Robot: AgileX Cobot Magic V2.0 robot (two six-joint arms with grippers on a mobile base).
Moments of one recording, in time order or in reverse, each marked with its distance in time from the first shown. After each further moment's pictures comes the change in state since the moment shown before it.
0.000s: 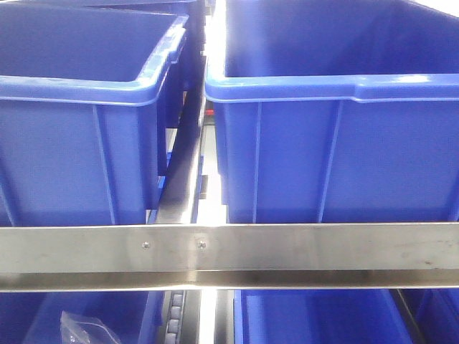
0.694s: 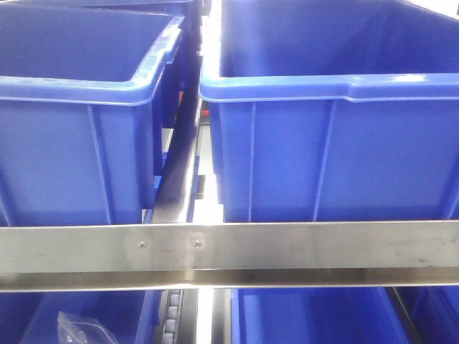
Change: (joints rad) left arm 0.000 0.000 0.000 0.000 0.000 0.000; right arm 0.002 -0.478 0.248 0.234 -0.001 -0.176
